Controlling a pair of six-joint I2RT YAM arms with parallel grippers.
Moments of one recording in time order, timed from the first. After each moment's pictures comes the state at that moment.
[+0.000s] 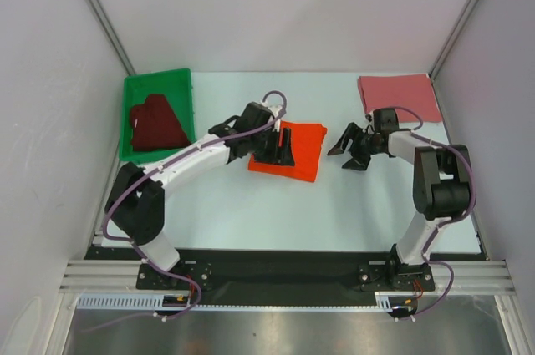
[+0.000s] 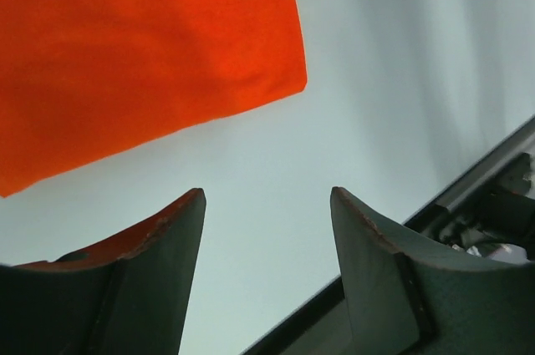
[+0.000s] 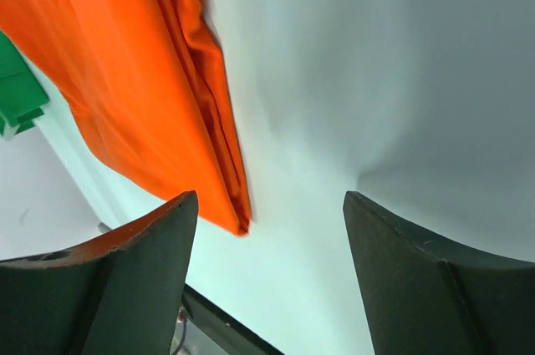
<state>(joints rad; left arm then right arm) -0.66 1.66 1.28 -0.47 0.25 -0.46 0.06 1.81 1.04 -0.28 -0.55 0.62</state>
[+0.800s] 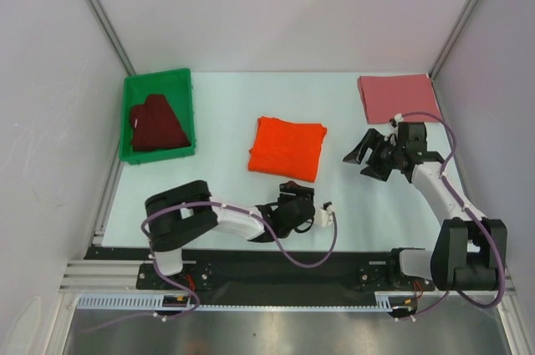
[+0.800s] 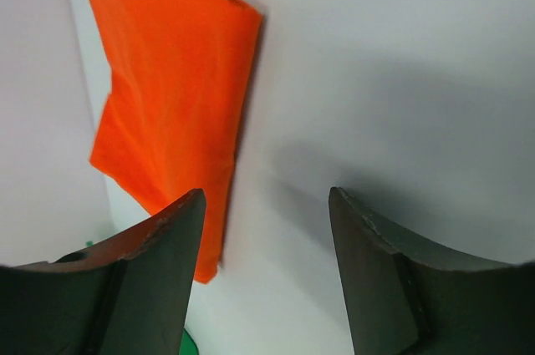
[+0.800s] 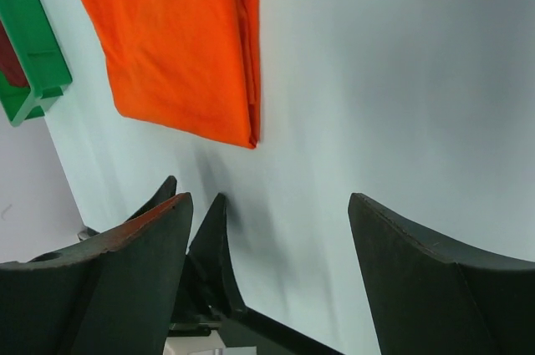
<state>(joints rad) -1.23 1.79 0.79 0.27 -0.56 0.70 0.00 1.29 0.84 -0.42 -0.48 0.55</state>
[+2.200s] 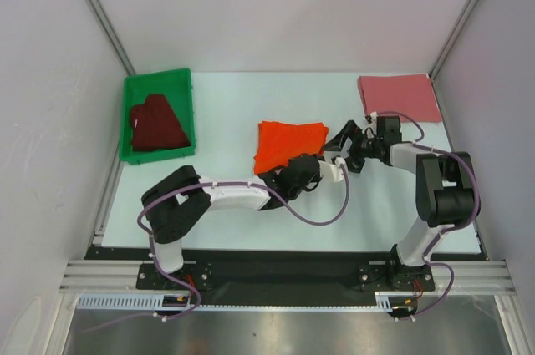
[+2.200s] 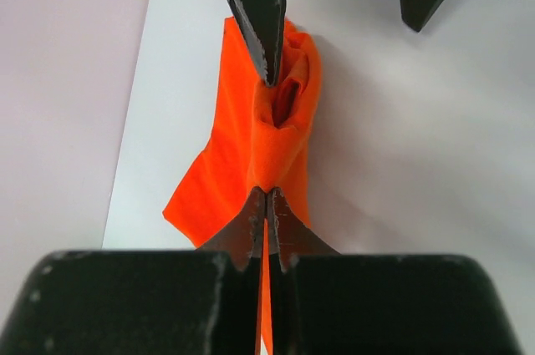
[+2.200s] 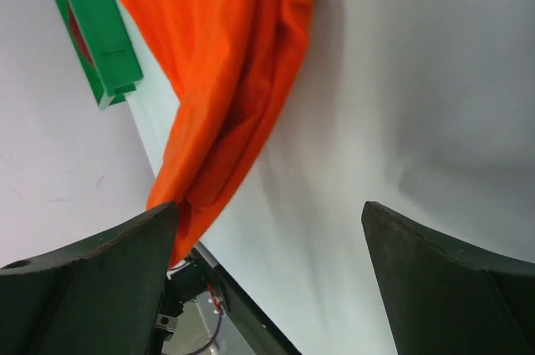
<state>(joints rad) -1.07 1.84 1.08 0.27 -0.45 0.69 0.04 1.71 0.87 -0.02 -0.74 0.73</state>
